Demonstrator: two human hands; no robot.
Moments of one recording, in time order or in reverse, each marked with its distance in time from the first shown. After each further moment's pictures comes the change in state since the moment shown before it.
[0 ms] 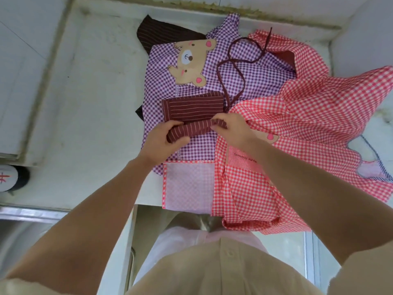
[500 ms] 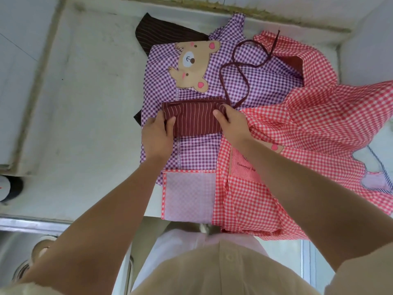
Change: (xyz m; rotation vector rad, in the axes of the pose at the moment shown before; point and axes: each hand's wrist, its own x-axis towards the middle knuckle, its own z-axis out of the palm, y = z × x) left_hand 0.043 -0.003 0.013 0.169 0.391 -0.188; right_hand 0.038 0.004 0.010 0.196 0.147 0.190
